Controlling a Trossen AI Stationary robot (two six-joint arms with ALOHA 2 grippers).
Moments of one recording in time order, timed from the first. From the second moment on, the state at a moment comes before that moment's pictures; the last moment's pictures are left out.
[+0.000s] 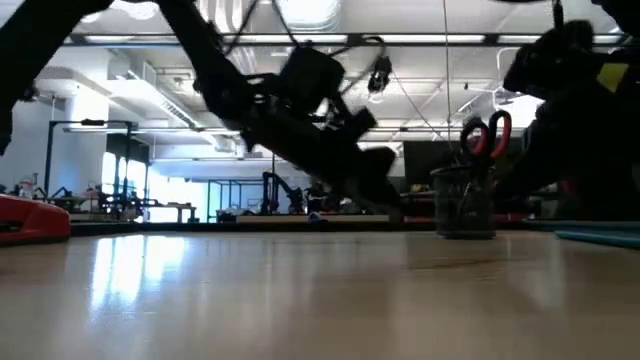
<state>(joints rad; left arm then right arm) 0.08 2.01 1.00 0.61 -0.30 -0.04 0.54 1.42 0.54 -0.15 0.73 0.75</state>
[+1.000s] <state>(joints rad) 0.03 1.89 0.54 1.10 -0.30 -0.12 0.39 1.65 0.50 0.14 0.87 0.78</state>
